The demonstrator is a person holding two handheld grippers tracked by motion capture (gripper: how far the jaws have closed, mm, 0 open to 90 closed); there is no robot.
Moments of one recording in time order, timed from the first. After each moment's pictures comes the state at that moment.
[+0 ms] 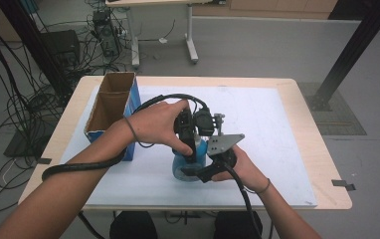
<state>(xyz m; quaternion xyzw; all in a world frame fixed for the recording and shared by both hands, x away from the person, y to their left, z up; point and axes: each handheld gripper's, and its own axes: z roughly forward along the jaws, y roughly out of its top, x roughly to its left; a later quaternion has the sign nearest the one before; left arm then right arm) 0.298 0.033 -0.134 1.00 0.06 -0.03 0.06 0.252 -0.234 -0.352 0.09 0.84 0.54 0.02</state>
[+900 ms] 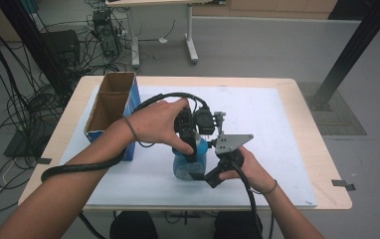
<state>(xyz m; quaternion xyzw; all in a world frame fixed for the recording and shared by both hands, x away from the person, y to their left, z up) 0.298 0.031 -0.129 1.00 0.06 -0.03 0.05 0.248 -0.253 -0.358 0.12 0.83 0.55 0.01</state>
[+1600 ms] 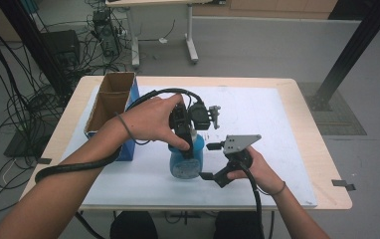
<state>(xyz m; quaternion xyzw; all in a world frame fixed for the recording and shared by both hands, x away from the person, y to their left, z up) 0.301 0.047 -0.120 0.99 0.09 -0.02 0.07 0.246 -0.271 -0.354 0.14 0.85 0.51 0.02</state>
